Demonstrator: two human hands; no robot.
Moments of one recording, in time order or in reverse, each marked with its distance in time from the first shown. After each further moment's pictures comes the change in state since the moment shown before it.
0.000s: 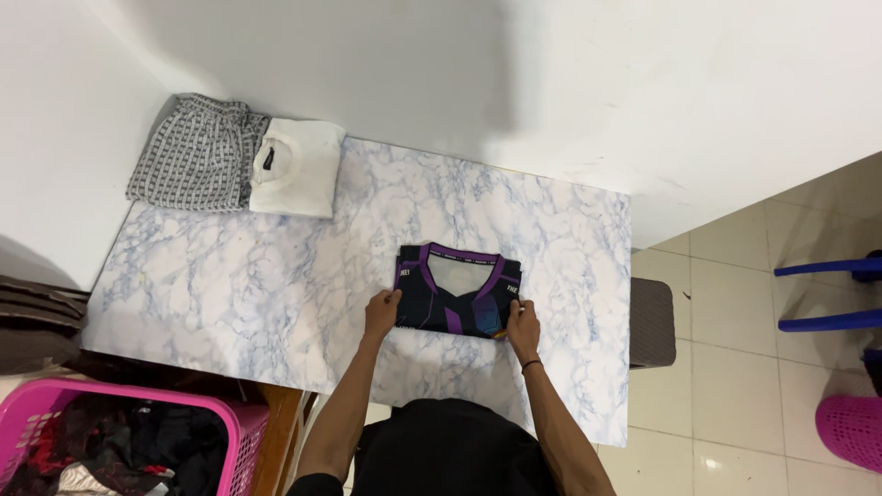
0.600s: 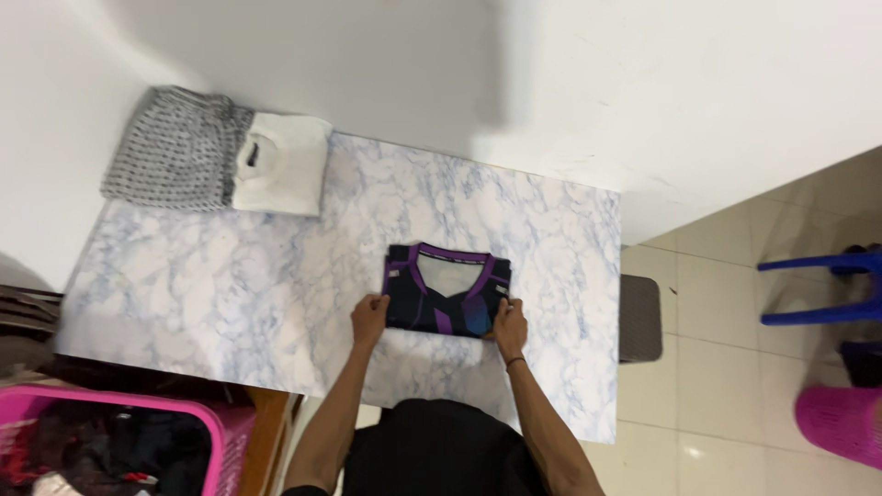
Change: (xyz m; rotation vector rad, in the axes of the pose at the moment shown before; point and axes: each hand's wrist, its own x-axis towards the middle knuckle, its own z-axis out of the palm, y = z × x) left_hand -0.009 -0.013 0.007 -0.078 0.099 -0.058; right_hand 0.002 0.000 0.016 -0.115 0.049 0.079
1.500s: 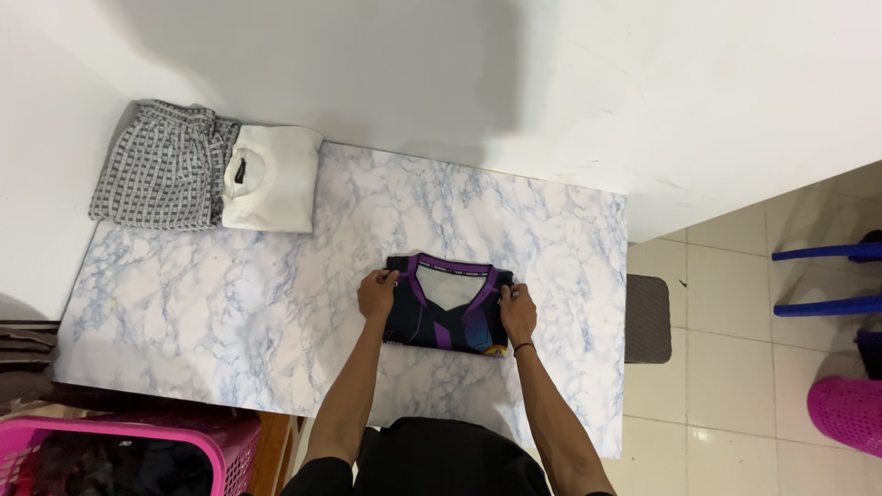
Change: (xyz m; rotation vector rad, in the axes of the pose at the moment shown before) left_hand 0.074 0.054 0.038 0.121 0.057 -0.133; right_hand 0.066 -0.016 0.001 0.002 -0.079 0.066
